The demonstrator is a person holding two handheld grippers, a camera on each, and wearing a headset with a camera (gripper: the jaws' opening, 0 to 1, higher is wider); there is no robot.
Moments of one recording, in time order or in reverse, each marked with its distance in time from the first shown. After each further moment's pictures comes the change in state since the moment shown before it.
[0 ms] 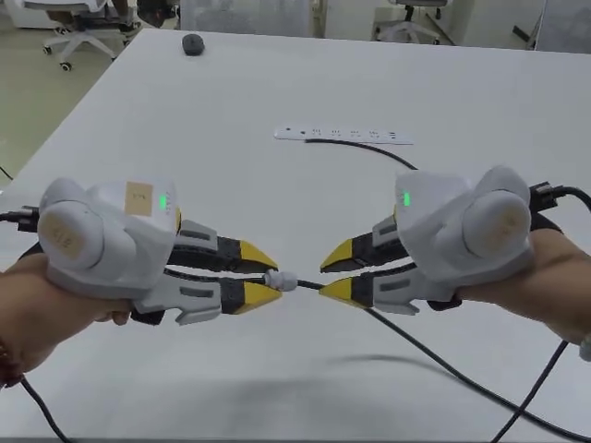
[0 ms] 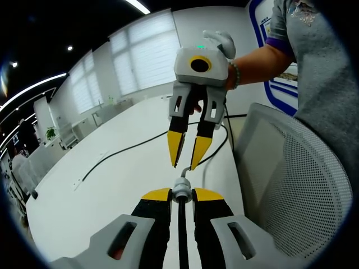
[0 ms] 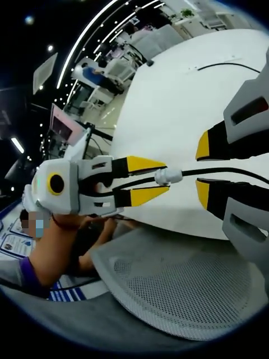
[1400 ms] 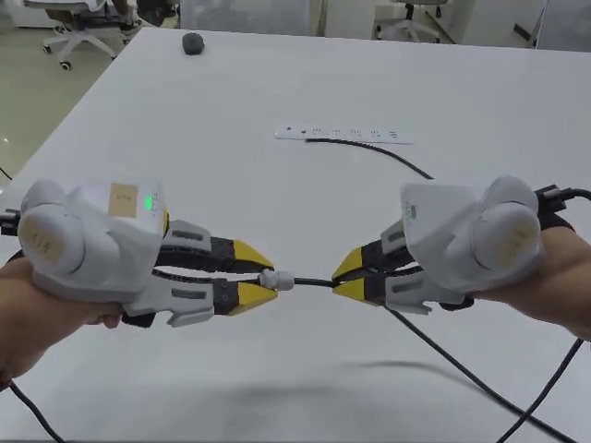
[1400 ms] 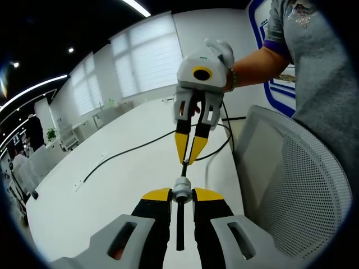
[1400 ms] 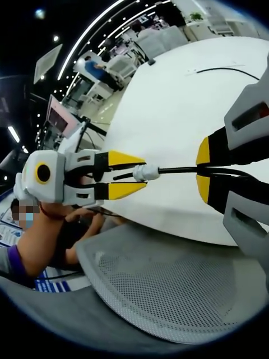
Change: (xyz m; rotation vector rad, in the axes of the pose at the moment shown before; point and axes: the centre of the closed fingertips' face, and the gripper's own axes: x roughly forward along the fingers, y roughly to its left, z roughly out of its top) left arm -0.006 0.002 0.001 0.000 -0.023 0.004; right arm -0.009 0.000 -0.025 -0.066 0.066 0.012
